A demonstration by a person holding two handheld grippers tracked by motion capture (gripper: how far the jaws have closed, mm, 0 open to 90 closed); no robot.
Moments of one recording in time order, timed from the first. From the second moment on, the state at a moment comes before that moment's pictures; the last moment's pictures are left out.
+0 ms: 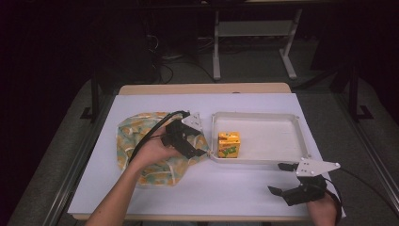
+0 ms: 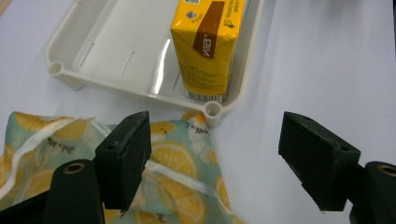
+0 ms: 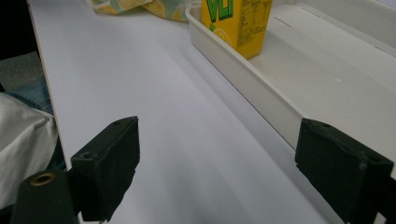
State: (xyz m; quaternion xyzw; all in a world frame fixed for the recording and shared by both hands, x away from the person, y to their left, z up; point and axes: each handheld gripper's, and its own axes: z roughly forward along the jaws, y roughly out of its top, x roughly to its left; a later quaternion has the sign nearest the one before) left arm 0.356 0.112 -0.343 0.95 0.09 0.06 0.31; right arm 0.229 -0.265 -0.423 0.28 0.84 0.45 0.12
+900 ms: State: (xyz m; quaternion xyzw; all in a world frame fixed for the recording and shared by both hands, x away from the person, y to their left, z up) left arm 0.330 0.160 -0.352 0.93 0.13 0.08 0.32; right arm 0.230 -0.265 -0.423 0.28 0.84 0.45 0.13
